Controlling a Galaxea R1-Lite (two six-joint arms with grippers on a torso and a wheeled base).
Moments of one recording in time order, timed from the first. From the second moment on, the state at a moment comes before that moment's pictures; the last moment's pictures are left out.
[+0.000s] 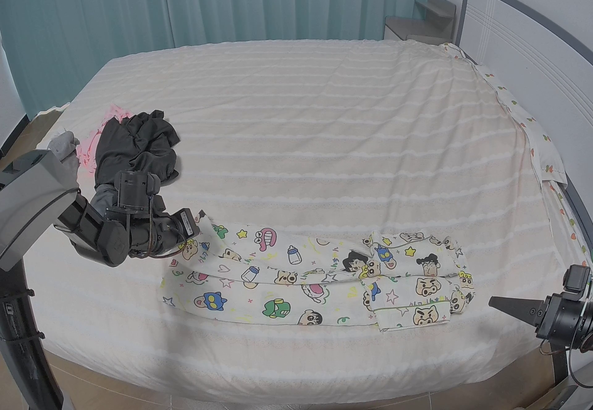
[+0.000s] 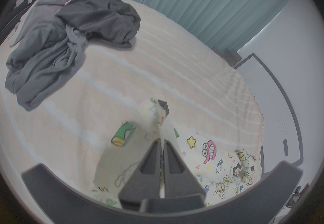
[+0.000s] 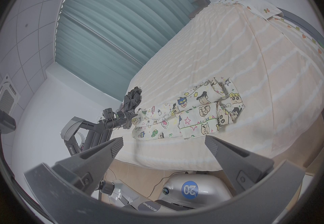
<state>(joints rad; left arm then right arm) -0.13 2.13 -0.97 -0.55 -0.18 -0.54 0.22 1.02 -0.10 -0.55 0.38 0.64</state>
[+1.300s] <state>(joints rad) -0.13 2.08 -1.20 -0.55 -0.17 -0.35 0.22 1.02 -0.10 -0.55 0.38 0.64</state>
